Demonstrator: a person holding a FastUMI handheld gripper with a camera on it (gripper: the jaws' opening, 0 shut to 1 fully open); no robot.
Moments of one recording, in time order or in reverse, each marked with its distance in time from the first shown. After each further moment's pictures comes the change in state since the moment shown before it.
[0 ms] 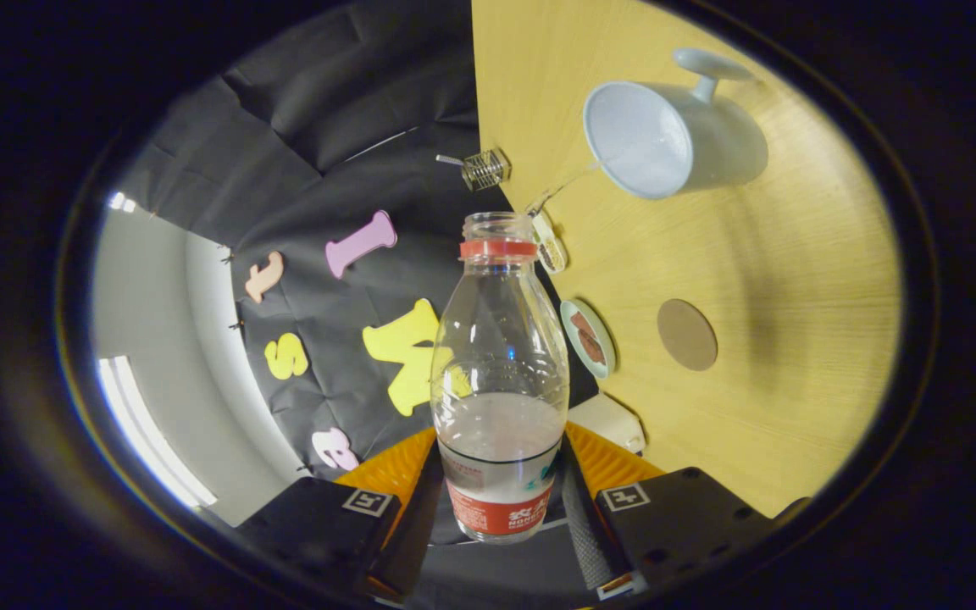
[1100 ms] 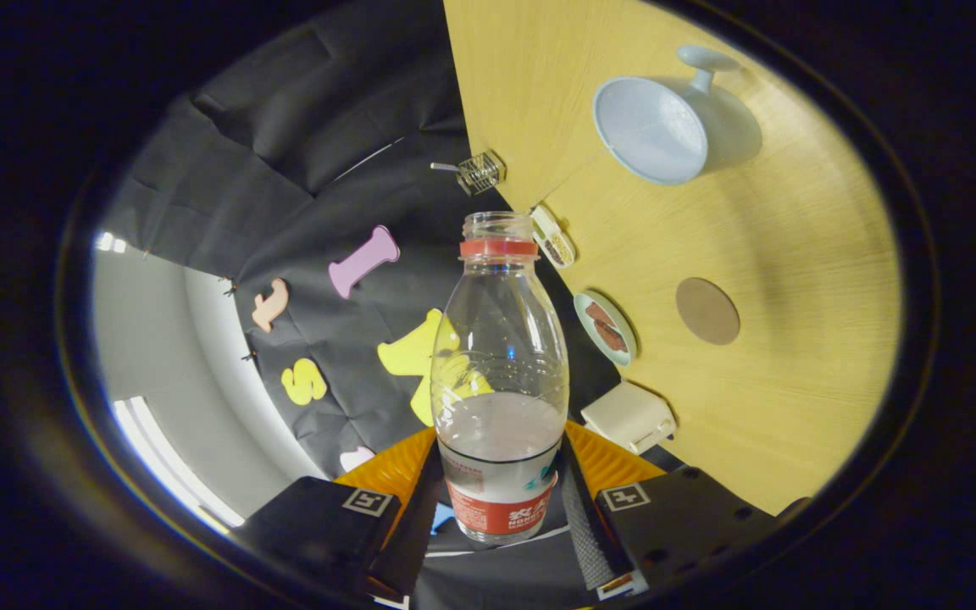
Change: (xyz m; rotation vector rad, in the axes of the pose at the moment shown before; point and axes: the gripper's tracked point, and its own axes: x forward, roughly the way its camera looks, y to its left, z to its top) arm 0.006 0.035 0.002 0.130 -0.005 0.021
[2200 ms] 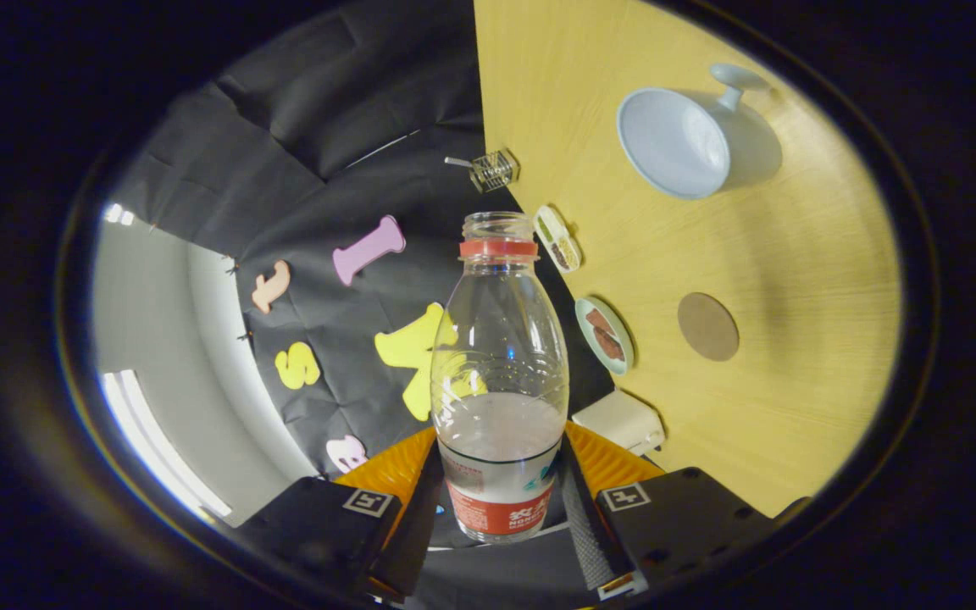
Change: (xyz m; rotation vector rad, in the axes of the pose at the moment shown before) arm 0.002 -0.002 0.001 -0.144 0.010 0.005
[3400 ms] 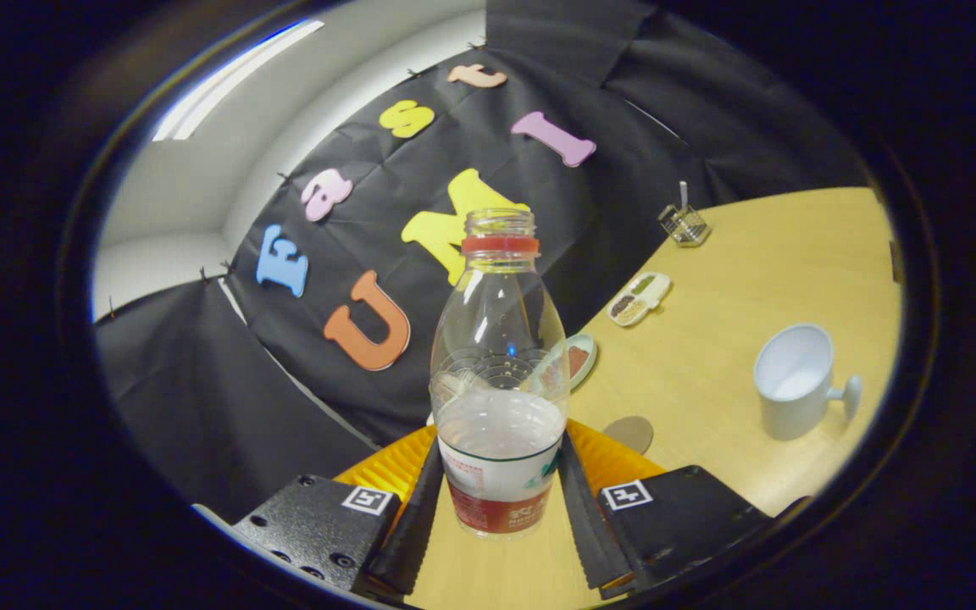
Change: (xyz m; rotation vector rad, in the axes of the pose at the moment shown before) arm -0.034 -0.044 -0.045 -1.267 0.194 -0.086
